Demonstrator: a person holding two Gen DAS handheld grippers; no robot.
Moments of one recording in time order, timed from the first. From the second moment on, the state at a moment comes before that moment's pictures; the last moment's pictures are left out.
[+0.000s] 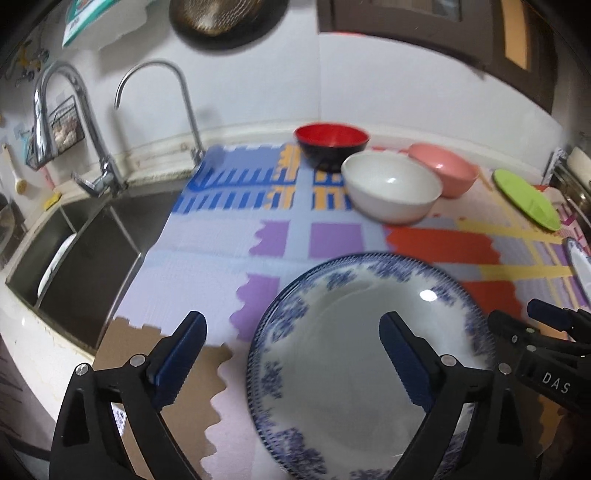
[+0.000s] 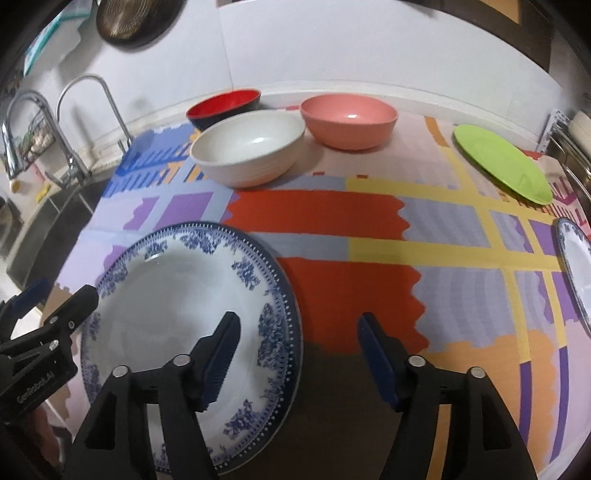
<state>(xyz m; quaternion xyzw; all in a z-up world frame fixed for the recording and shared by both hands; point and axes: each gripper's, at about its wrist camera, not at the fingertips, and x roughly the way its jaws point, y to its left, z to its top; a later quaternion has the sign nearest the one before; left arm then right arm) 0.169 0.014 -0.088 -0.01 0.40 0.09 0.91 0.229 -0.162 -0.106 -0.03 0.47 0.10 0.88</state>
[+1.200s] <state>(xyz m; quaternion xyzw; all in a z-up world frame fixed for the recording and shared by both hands) 0.219 -0.206 -0.009 0.05 0.30 -0.12 0.94 0.199 -0.370 -0.013 0.04 0.33 -0.09 0.94</state>
